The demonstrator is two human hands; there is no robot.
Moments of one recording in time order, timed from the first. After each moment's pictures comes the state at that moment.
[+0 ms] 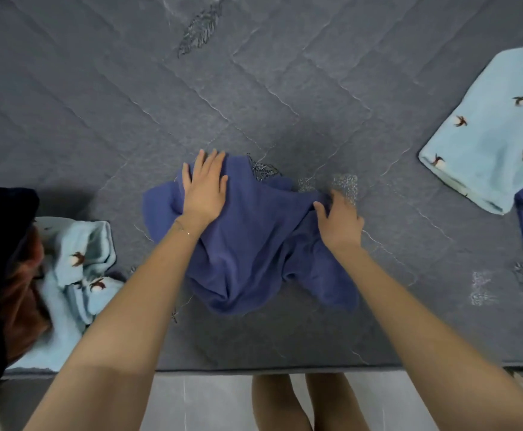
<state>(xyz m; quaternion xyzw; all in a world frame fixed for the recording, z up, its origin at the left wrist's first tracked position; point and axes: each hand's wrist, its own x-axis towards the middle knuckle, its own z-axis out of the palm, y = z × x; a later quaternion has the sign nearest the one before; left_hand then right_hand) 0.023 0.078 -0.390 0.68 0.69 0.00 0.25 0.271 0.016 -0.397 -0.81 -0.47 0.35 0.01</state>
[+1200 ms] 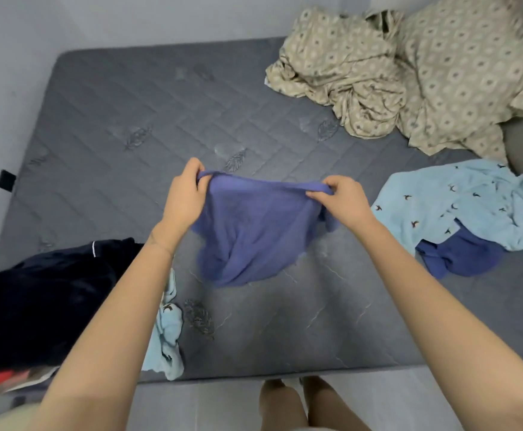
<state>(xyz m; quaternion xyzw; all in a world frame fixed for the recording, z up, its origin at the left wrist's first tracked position) -0.029 0.083 -0.027 0.65 0.66 0.28 0.25 0.260 0.060 -0.019 -0.71 -0.58 0.33 0.21</state>
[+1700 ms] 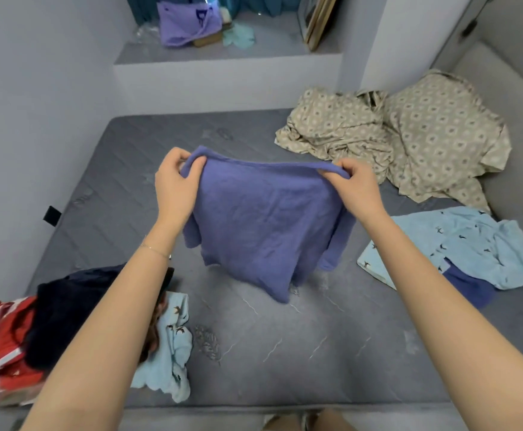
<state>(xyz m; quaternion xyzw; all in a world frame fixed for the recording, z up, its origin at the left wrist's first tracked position) -0.035 0.041 0.120 0.55 0.63 0.51 0.20 0.257 0.036 0.115 -0.61 -0.56 0.34 0.45</state>
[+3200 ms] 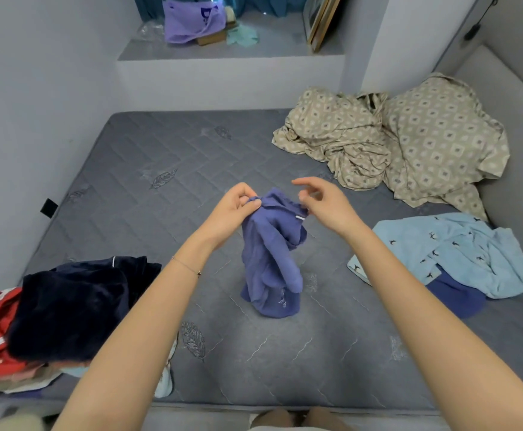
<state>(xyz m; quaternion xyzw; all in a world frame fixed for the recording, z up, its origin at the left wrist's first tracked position) 0.060 0.026 0.071 0.56 0.49 0.38 0.55 0.276 0.033 0.092 -0.59 -0.62 0.41 0.31</state>
